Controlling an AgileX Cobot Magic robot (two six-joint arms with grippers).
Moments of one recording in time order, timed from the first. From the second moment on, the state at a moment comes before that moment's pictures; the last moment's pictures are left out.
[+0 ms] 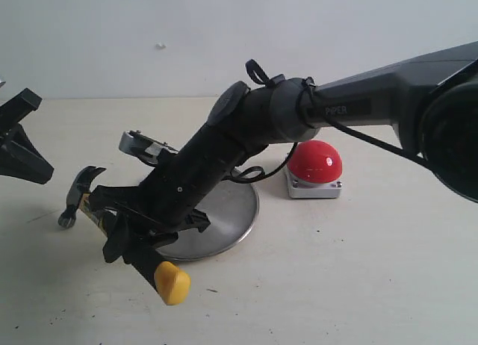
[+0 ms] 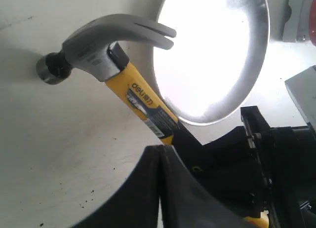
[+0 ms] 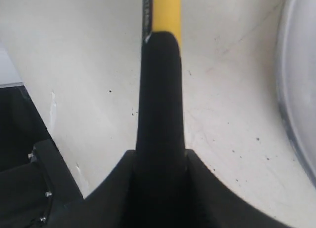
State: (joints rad) left arm 0.12 1.79 -1.22 -0.68 1.18 0.33; right arm 0.70 2.29 -1.62 1.00 0.97 -0.39
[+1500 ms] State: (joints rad) left arm 0.24 1.78 -1.22 -0.61 1.16 0.33; right arm 0.74 2.19 -1.79 0.57 0.96 -0.31
